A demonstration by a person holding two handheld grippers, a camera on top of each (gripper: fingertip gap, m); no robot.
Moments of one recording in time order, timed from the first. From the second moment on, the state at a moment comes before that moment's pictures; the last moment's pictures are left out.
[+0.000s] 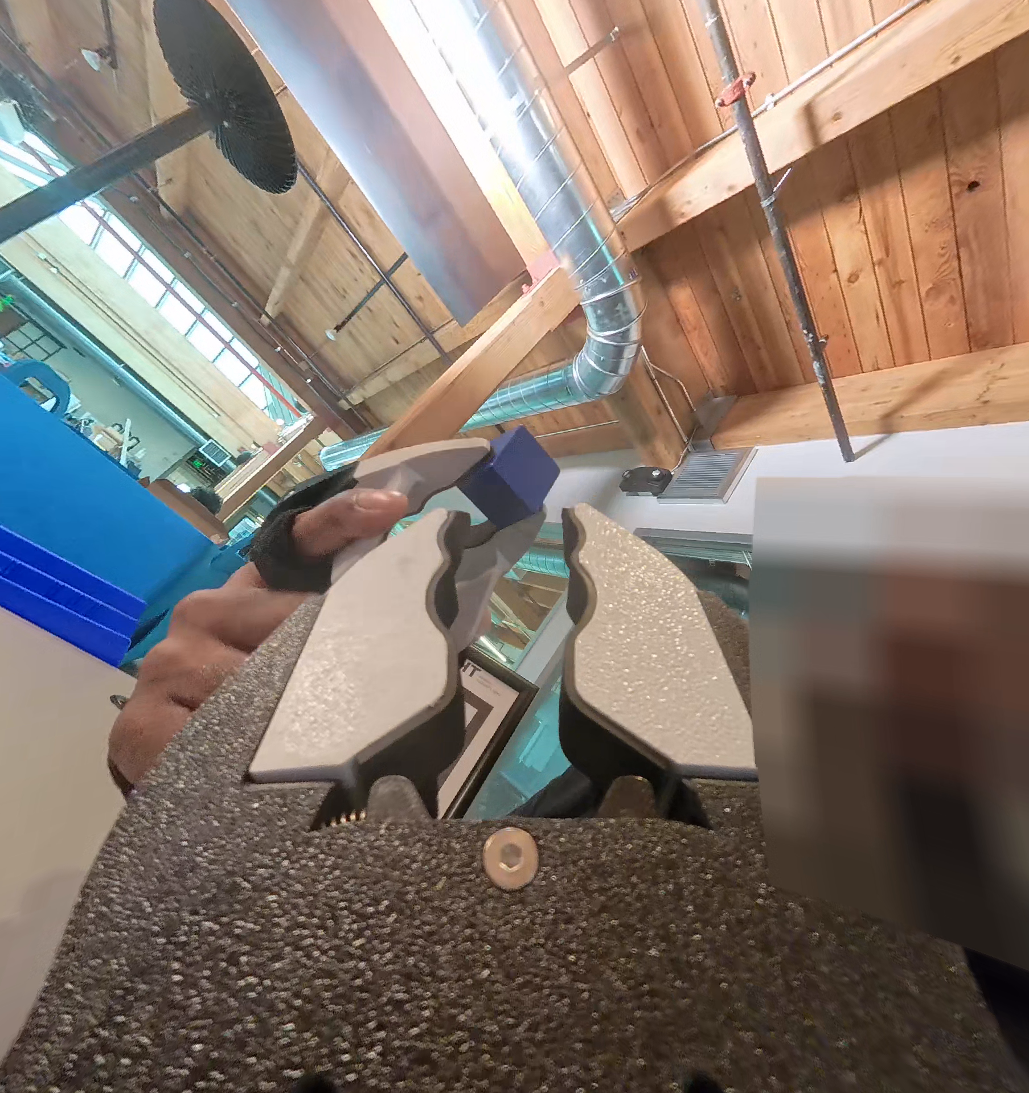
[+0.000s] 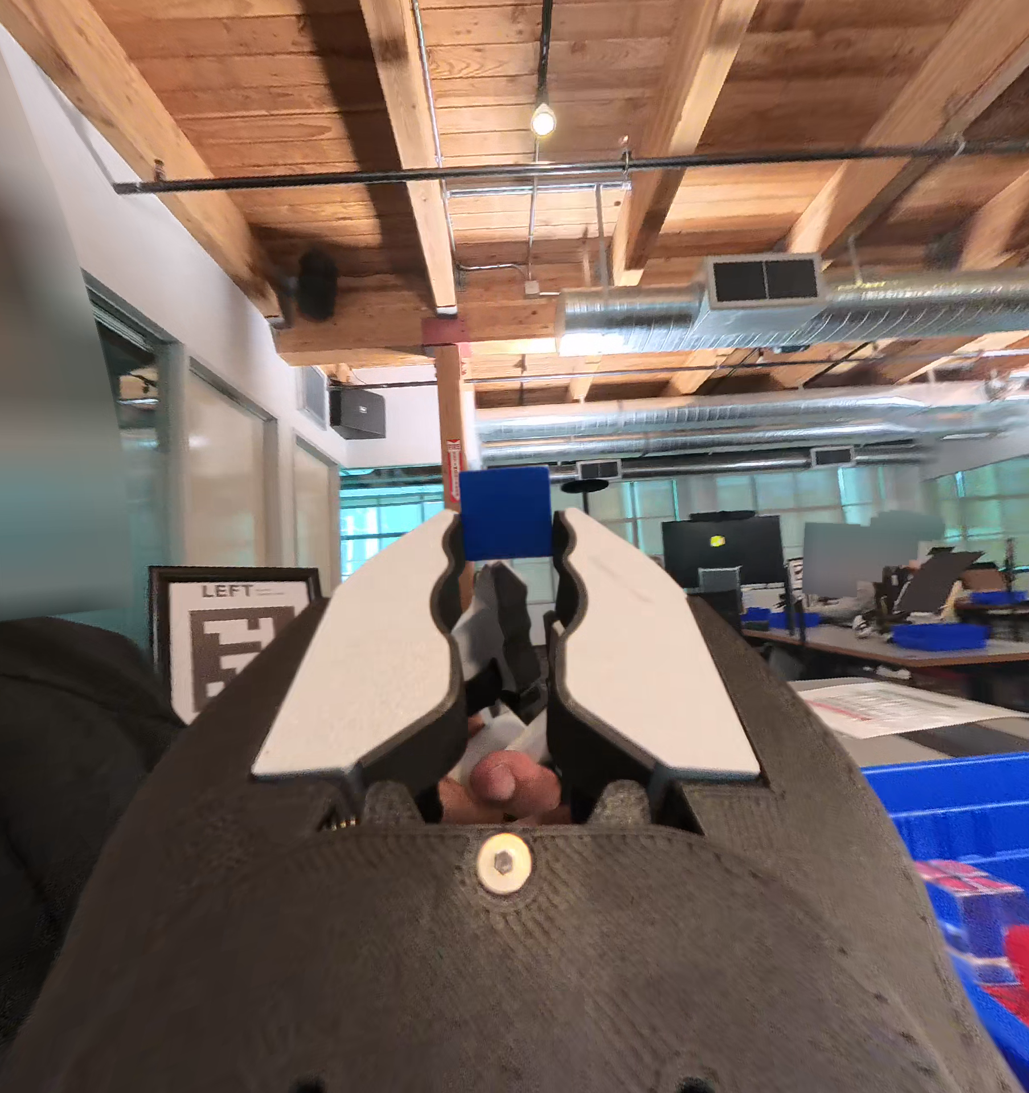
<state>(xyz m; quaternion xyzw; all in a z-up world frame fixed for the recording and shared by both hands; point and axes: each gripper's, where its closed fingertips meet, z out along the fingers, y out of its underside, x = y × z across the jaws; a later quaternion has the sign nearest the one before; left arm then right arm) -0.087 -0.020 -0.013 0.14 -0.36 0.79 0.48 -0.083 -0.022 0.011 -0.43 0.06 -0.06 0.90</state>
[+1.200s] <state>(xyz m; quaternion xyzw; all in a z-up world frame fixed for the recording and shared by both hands) -0.045 -0.020 -0.044 0.22 -0.51 0.80 0.21 -0.028 -0.002 -0.048 -0.63 0.08 -0.42 0.65</state>
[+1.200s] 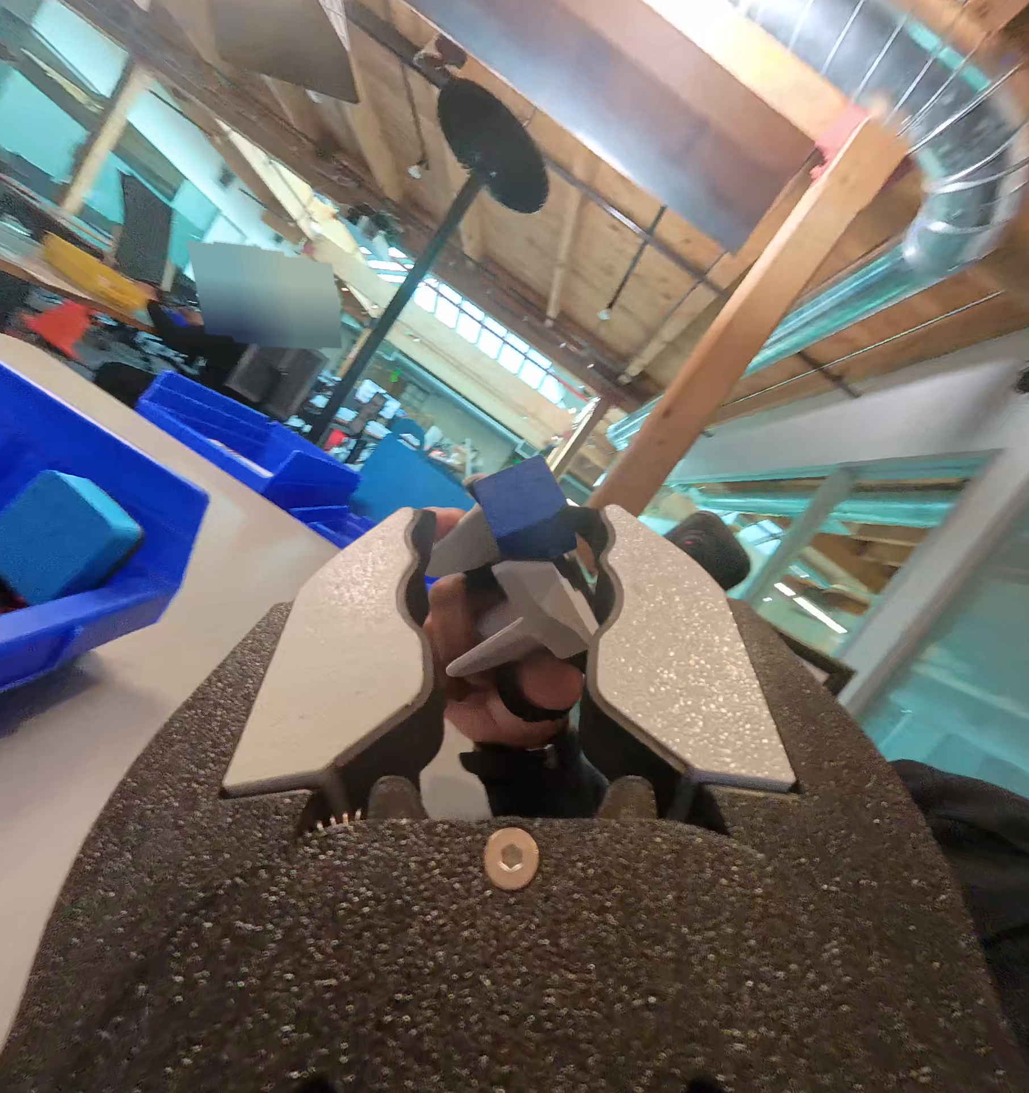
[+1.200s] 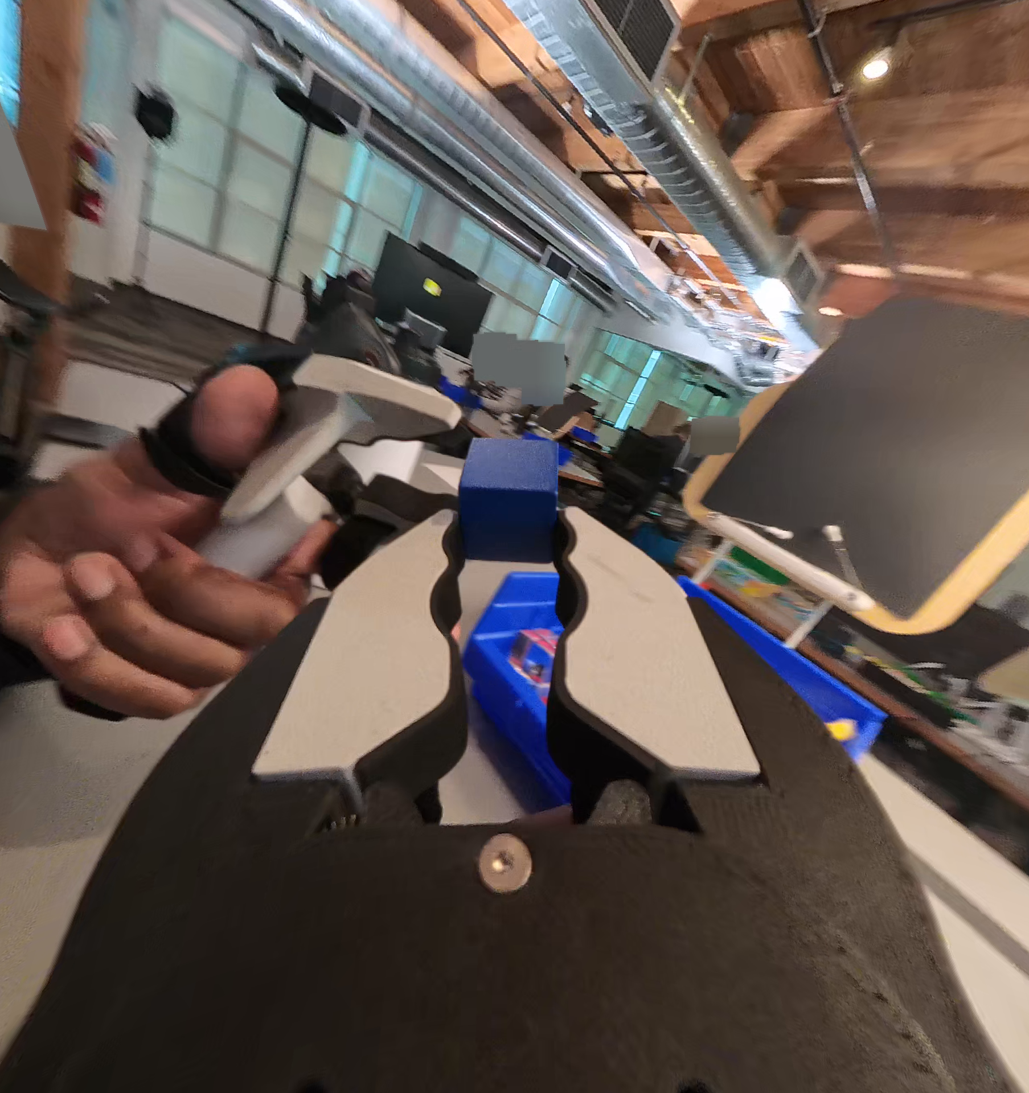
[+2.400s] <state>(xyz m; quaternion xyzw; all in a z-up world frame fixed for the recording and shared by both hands) -0.059 -0.021 -0.052 -0.13 -0.54 0.59 -0.58 -0.059 0.004 -0.060 -0.64 0.16 0.05 0.75</state>
